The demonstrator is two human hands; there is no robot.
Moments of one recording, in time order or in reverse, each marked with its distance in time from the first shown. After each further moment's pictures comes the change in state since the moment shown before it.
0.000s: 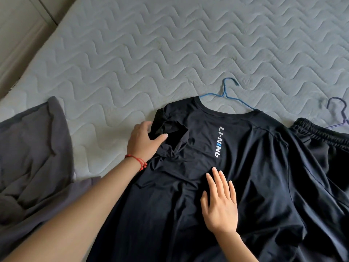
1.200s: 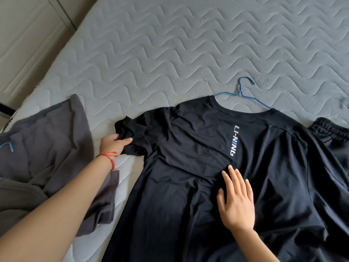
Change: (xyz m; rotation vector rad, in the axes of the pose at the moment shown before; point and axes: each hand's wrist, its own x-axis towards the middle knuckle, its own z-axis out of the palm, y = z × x) left_hand 0.018 -0.107 -0.068 -0.399 0.070 -0.470; right_hand 0.000 -0.002 -0.001 -0.019 -0.010 0.012
